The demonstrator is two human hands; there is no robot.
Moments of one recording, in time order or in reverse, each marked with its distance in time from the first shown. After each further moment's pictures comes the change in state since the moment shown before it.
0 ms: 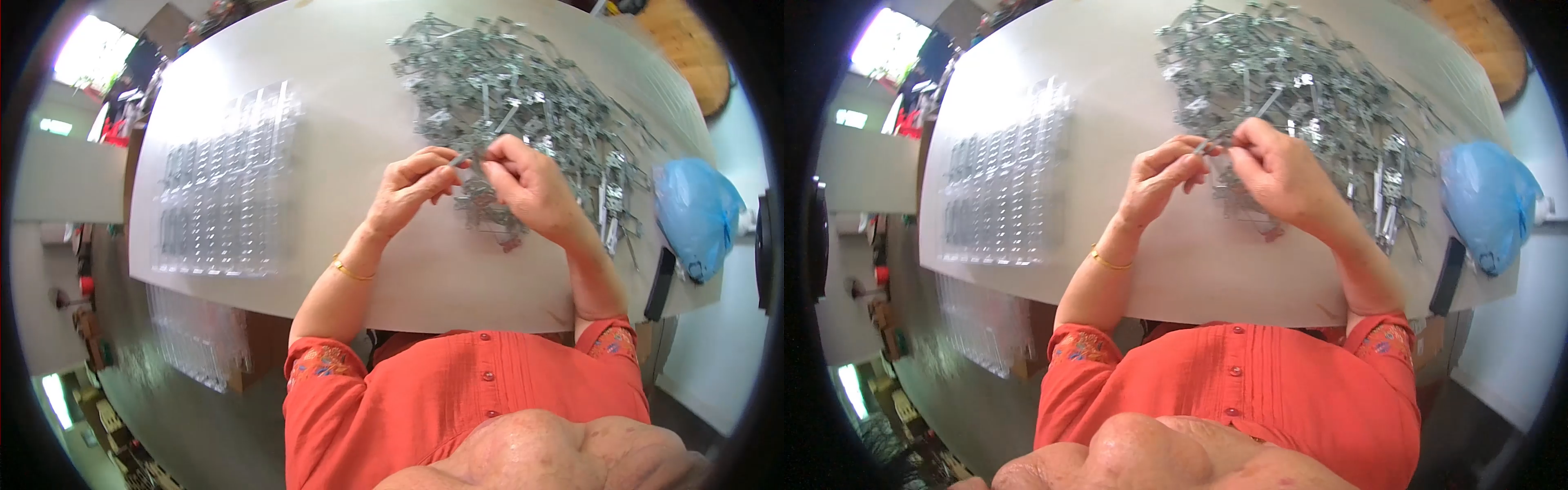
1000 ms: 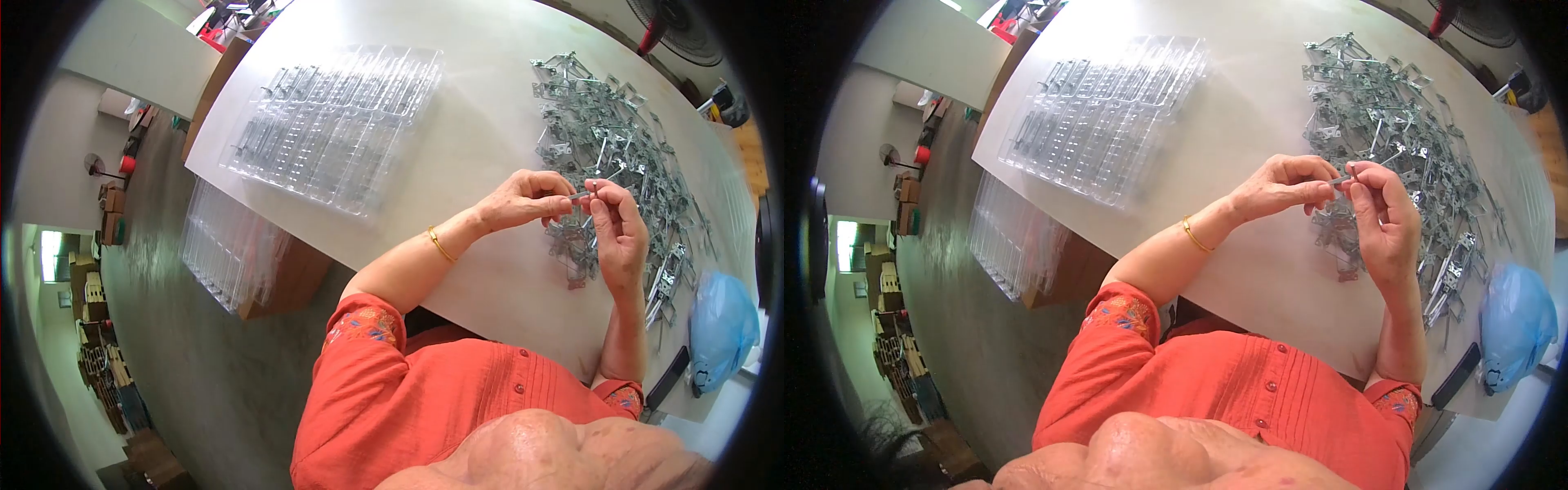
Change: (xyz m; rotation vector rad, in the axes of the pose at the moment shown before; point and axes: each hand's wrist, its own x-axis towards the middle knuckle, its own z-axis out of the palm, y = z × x) left_hand -0.002 0.002 -0.004 -0.097 -0.096 -0.029; right_hand -0.002 -0.008 0.018 0.213 0.066 -0.314
